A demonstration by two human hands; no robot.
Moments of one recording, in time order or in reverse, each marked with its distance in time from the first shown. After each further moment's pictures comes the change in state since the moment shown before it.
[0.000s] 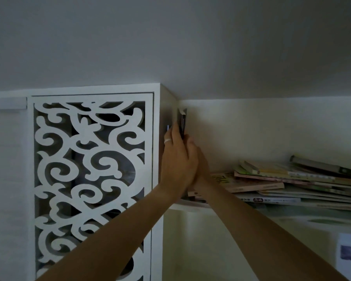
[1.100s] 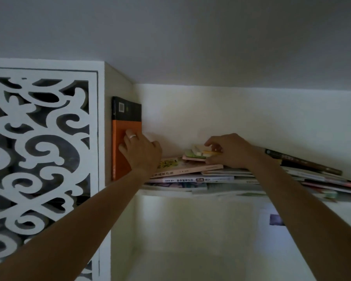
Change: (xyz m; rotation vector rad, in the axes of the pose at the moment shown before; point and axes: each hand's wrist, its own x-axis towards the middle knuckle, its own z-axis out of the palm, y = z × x) left_hand -0.005 -0.024 0.080 0.623 -0.101 -0.218; right_hand -0.023 -0.011 -0.234 -1.077 -0.328 0.115
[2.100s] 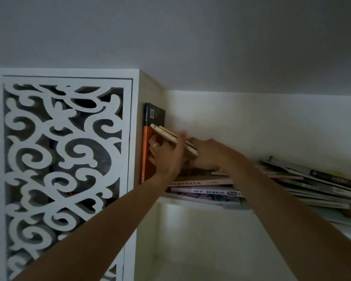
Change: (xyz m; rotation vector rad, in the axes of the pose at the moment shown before) left_hand 0.003 -0.008 -0.020 -0.723 -0.107 -0.141; right_hand 0.072 -0.106 0.033 0.013 -0.121 -0.133
